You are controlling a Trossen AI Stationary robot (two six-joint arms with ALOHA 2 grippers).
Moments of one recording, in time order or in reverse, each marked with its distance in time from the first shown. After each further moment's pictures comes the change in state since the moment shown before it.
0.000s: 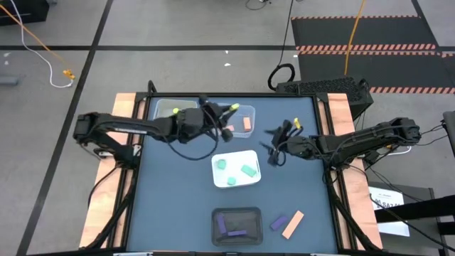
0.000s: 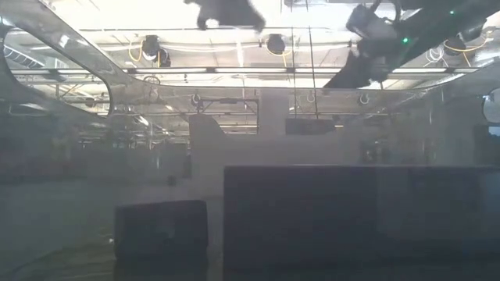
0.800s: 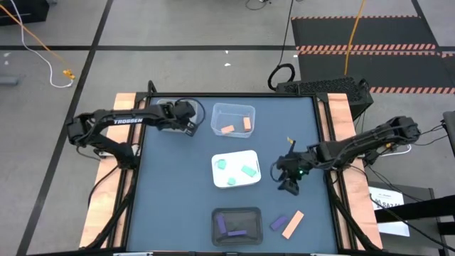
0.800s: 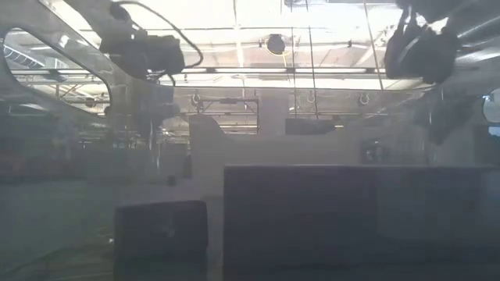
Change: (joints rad) left arm 0.420 -0.094 -0.344 -0.786 0.202 -0.520; right arm 0.132 0.000 0.000 -0.424 -0.816 0.671
